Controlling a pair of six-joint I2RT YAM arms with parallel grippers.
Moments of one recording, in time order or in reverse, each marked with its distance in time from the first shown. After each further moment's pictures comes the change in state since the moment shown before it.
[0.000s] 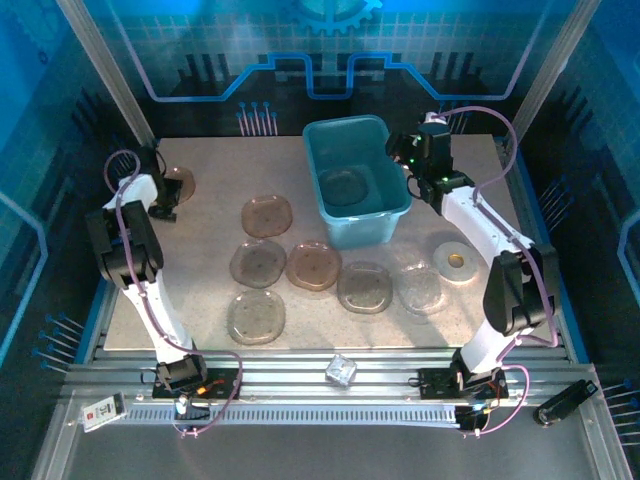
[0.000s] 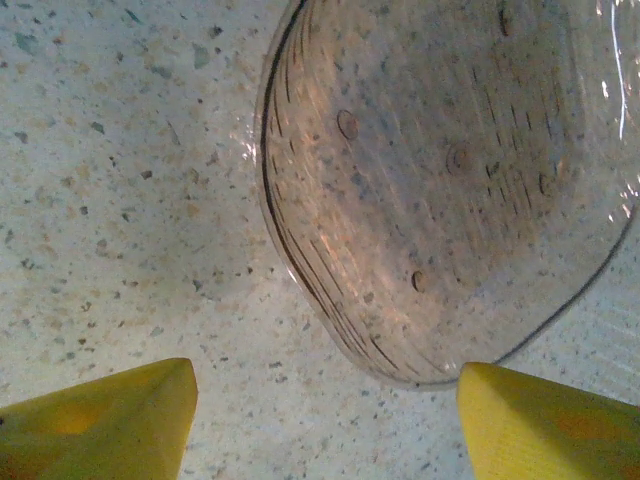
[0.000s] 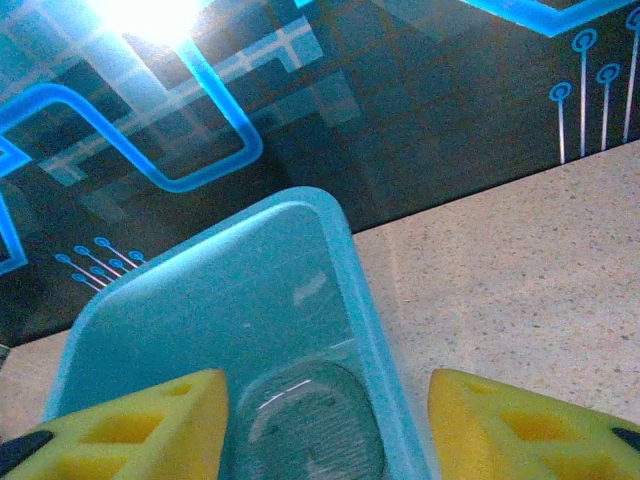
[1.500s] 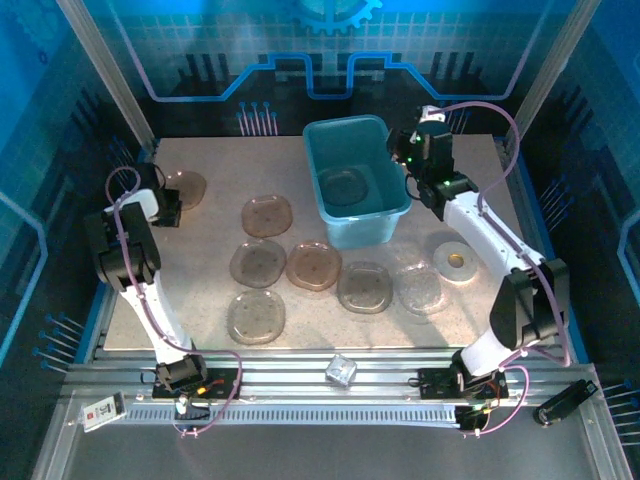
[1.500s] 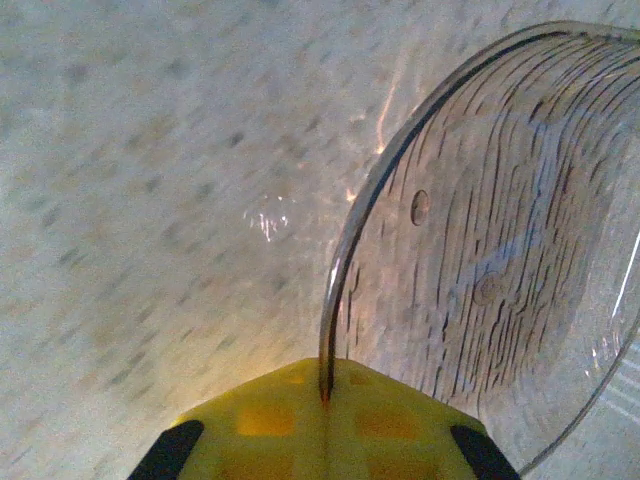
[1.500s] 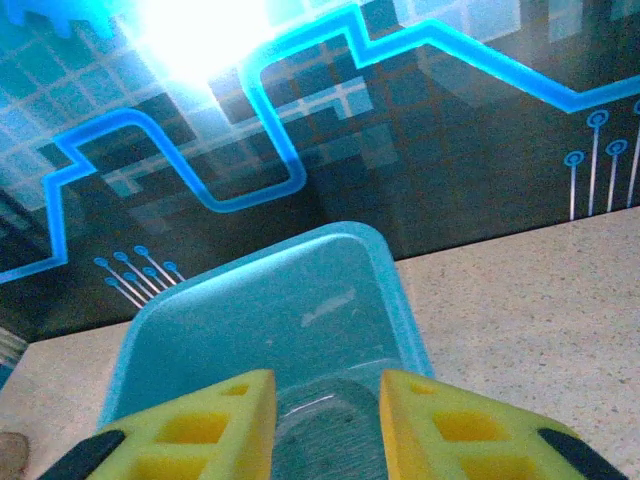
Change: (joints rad) left arm 0.027 -0.094 -0.272 0.233 0.100 -0.024; right arm 0.075 -0.129 -0.008 -0.026 0.048 -0.055
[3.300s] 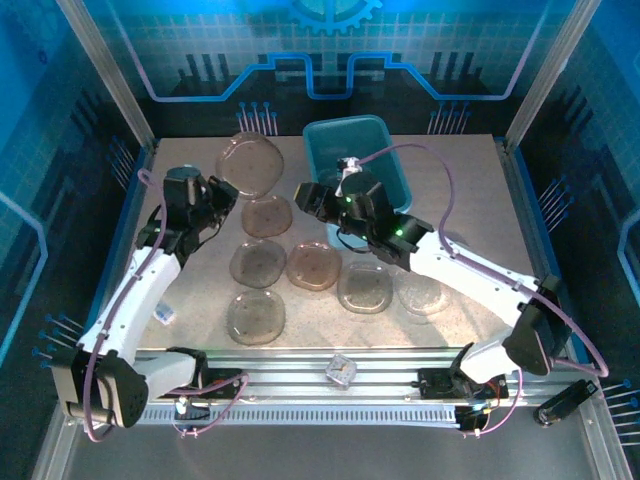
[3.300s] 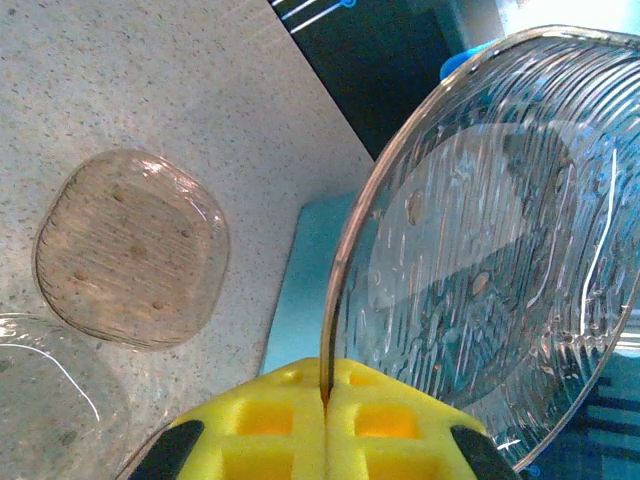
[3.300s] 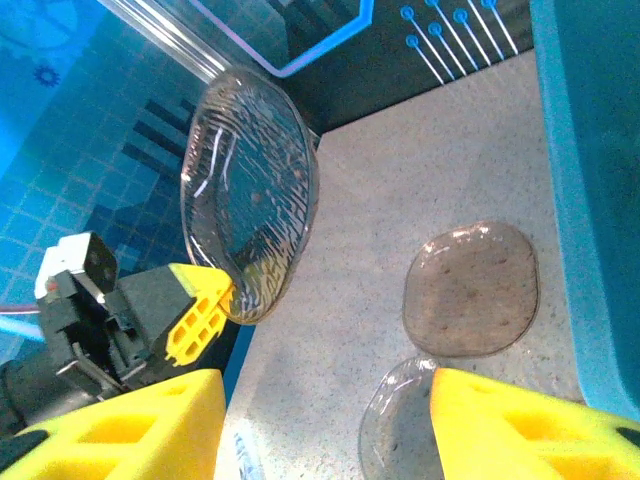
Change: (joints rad) left arm -0.515 -0.860 -0.294 -0.028 -0.030 0.113; right arm 0.495 -0.080 -0.097 -0.034 -0.076 0.459
